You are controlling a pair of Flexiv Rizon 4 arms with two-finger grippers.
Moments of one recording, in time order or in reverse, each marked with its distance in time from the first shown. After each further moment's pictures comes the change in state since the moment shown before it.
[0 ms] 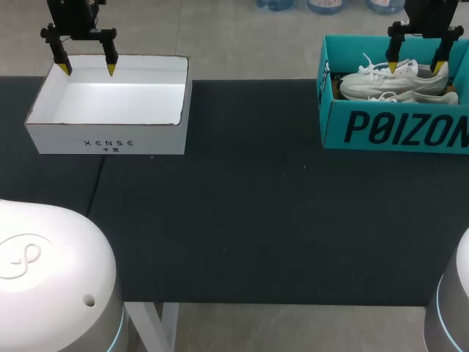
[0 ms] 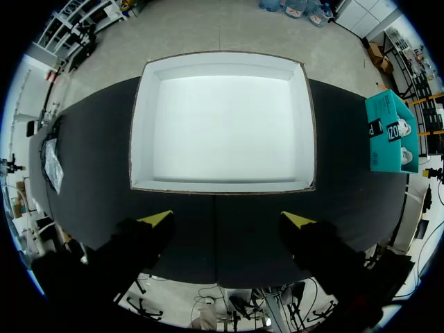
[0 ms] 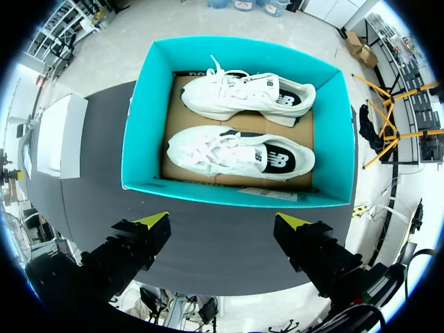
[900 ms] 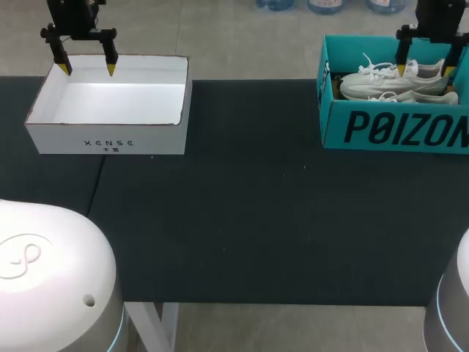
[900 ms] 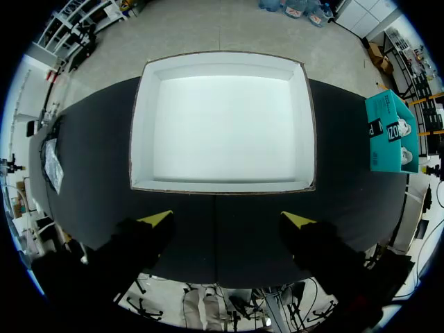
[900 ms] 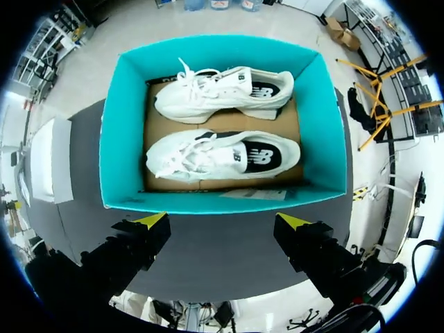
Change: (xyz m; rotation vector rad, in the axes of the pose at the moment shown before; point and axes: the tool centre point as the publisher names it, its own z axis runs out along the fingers) left arm 0.000 0.000 0.000 0.000 0.000 0.000; right arm -0.036 0.007 0.020 -0.007 -0.029 0.171
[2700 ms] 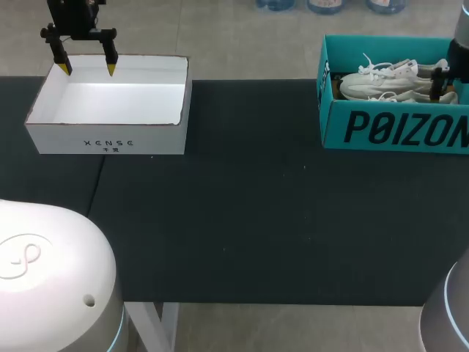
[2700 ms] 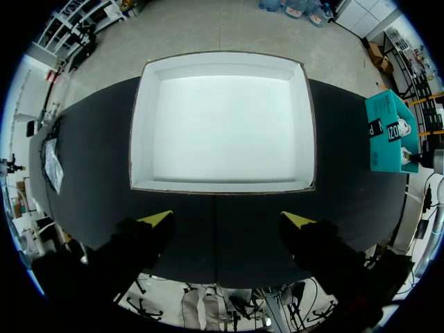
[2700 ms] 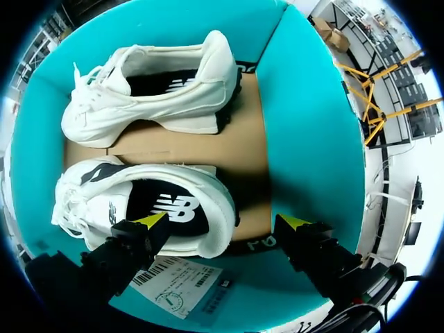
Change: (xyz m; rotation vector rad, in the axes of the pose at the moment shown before) left arm 0.000 0.000 0.000 0.000 0.000 0.000; right arm -0.110 0.060 0.132 -0.061 -0.077 -0.029
